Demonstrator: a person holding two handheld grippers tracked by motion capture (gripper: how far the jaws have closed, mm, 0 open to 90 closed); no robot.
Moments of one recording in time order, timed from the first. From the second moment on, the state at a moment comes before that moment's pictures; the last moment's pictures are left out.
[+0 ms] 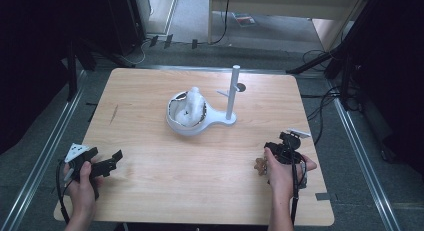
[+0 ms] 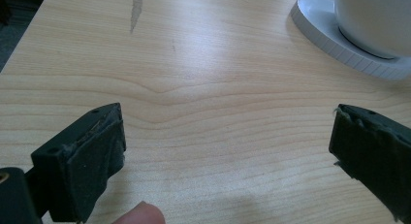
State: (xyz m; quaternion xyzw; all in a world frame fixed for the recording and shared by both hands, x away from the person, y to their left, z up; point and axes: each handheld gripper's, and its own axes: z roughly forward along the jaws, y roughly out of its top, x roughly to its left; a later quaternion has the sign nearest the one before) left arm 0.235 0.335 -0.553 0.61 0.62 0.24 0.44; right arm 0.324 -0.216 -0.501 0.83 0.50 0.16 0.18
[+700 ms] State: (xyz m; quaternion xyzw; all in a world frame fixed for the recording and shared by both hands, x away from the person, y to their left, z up) left arm 0.235 0.335 -0.553 0.61 0.62 0.24 0.44; right arm 0.336 -0.238 -0.508 0.87 0.44 0.16 0.16
